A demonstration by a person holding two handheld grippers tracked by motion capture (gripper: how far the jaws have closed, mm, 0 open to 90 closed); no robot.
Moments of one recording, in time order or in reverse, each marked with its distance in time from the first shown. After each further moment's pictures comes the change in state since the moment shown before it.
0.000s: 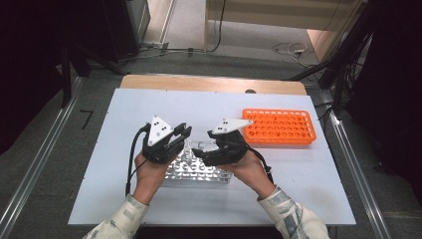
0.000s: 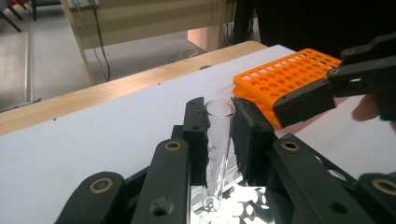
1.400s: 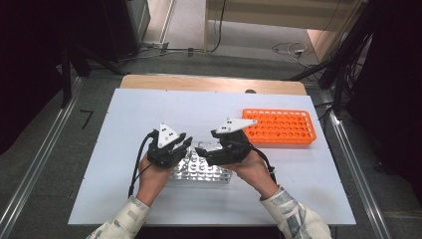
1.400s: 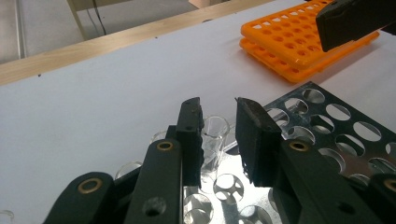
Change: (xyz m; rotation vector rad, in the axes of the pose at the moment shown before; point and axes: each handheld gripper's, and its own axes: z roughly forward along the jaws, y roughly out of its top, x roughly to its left) left arm 0.000 -0.028 0.020 0.137 0.004 -0.006; right arm -0.004 -0.002 -0.006 -0.002 -0.012 0.007
